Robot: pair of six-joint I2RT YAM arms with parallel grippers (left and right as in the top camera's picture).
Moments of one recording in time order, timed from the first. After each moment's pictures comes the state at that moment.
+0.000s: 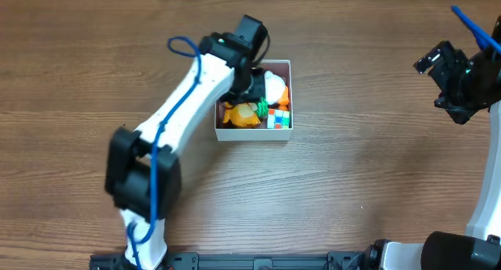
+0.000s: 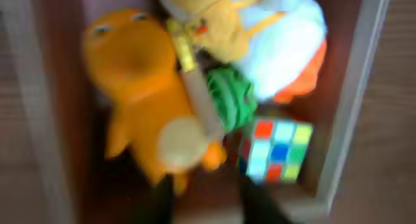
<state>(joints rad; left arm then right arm) -0.46 1.99 1.81 -1.16 0.11 -0.55 -0.29 1.55 1.72 -1.29 -0.20 0.57</state>
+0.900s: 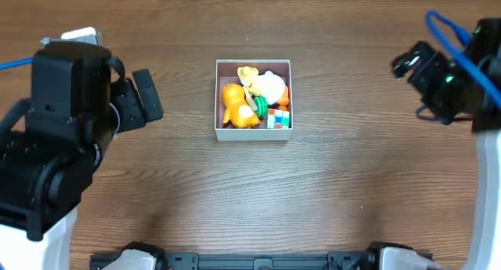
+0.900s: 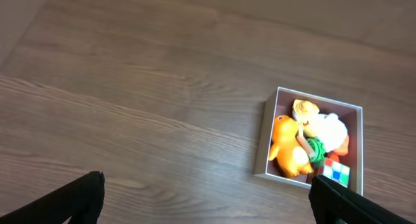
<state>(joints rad) -0.26 1.30 2.02 -1.55 -0.30 -0.44 -0.10 1.38 1.71 -1.29 -0.20 0.57</state>
